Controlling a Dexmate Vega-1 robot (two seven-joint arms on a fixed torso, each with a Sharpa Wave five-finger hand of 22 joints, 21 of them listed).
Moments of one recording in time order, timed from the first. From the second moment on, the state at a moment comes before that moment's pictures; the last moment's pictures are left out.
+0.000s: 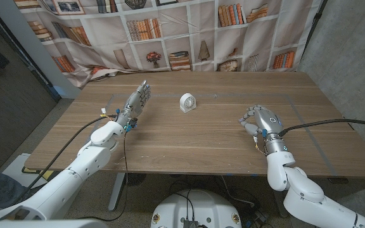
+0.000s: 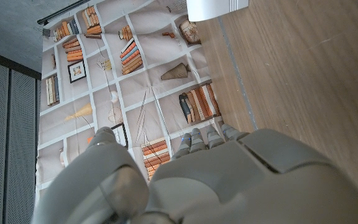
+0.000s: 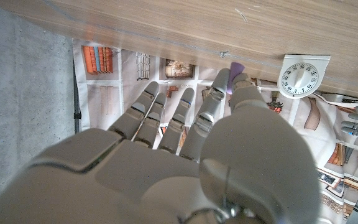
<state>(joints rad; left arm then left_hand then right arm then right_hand) 0.97 0.63 0.33 -1.46 -0.72 -0.28 -0.13 0.40 0.03 0.13 0.05 0.20 -0.07 0.07 0.20 0.18 -0.05 0.01 0.21 0.19 -0.11 0.03 0.19 0.18 -0.17 0.02 0.21 0.18 -1.33 -0.86 -0.52 -2.17 -0.63 -0.69 -0.54 0.94 0.02 0.28 -0.14 0.22 1.03 -0.21 0.42 0.20 0.56 -0.14 0.26 0.18 0.35 -0.04 0.19 0.19 0.37 -0.04 0.27 0.18</state>
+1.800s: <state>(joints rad) 0.94 0.64 0.34 -1.46 -0.71 -0.26 -0.14 0.41 0.04 0.13 0.04 0.20 -0.07 0.07 0.20 0.18 -0.05 0.01 0.20 0.19 -0.13 0.03 0.18 0.18 -0.17 0.03 0.21 0.18 -1.25 -0.79 -0.68 -2.00 -0.70 -0.76 -0.59 0.92 0.03 0.27 -0.13 0.22 1.00 -0.21 0.40 0.20 0.56 -0.14 0.24 0.18 0.38 -0.04 0.19 0.19 0.39 -0.04 0.27 0.19</state>
